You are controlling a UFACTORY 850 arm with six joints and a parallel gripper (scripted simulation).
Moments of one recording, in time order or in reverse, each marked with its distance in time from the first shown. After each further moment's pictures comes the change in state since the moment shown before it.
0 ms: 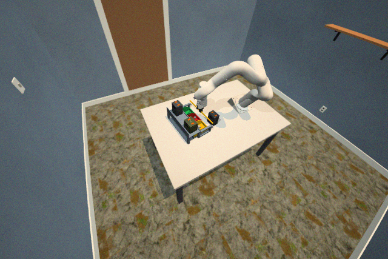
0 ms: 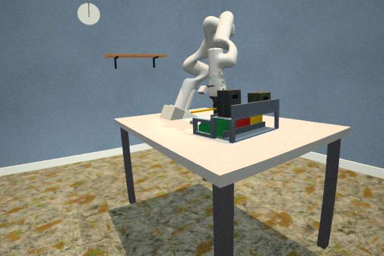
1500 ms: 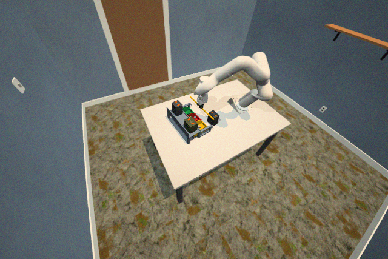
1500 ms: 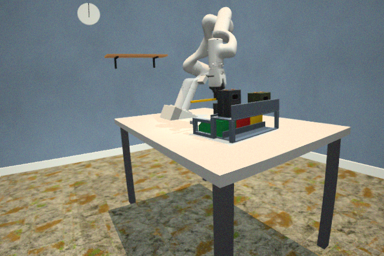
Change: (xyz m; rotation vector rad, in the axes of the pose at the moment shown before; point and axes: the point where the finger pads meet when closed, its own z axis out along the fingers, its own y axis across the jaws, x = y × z) arm 0.000 0.000 -0.054 -0.001 0.000 0.000
